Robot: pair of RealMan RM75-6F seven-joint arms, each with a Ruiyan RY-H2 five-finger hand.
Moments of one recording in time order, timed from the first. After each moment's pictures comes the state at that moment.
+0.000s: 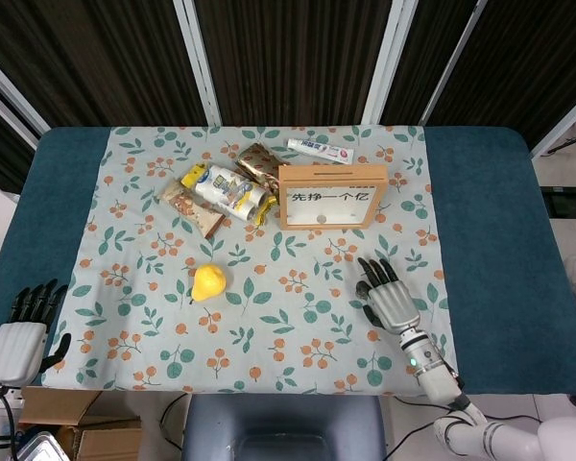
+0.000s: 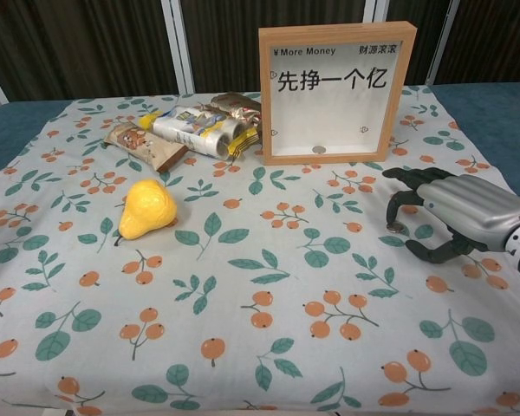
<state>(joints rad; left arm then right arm) -0.13 -1.25 -0.03 -1.44 1.50 1.45 0.07 0.48 -1.76 0.07 -1.05 -1.44 1.10 -0.21</state>
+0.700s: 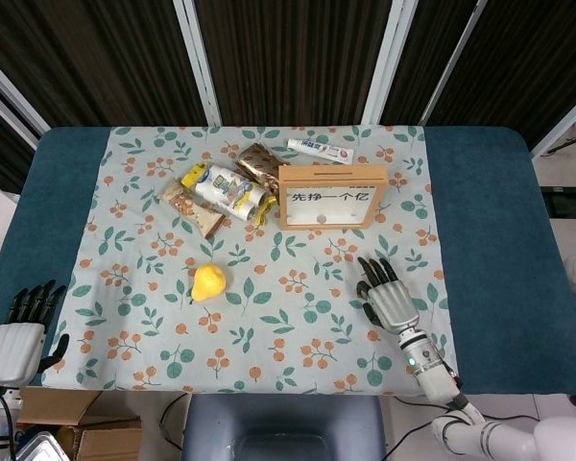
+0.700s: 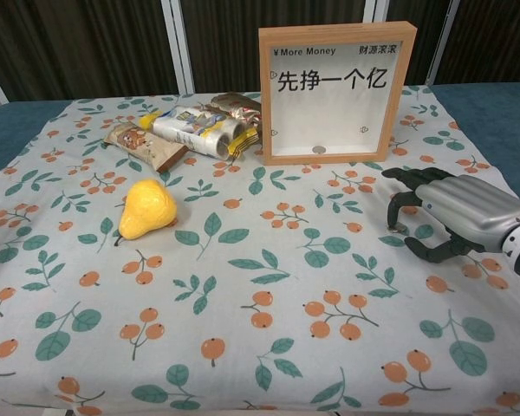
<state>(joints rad) -0.13 -1.25 -0.03 -1.43 1.49 1.44 0.06 0.49 -1.78 0.07 -1.02 -1.43 1.10 -0.22</state>
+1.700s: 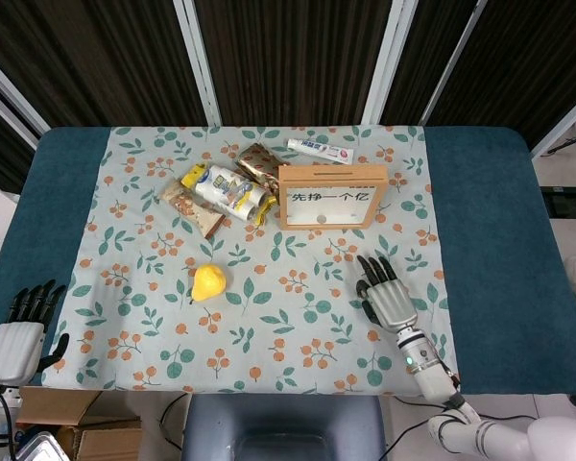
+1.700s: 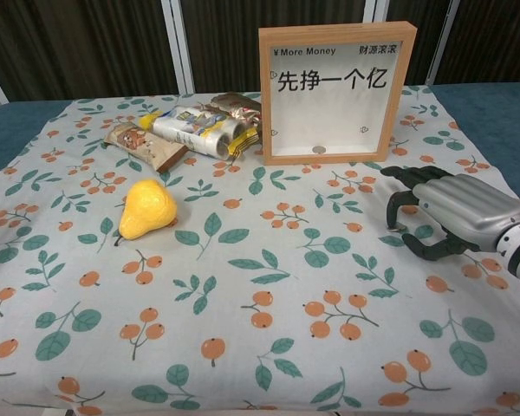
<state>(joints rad) -0.14 -1.26 -0.03 -1.40 1.49 1.43 0.04 0.49 -1.81 0.08 -0.99 -1.43 1.11 -0.22</state>
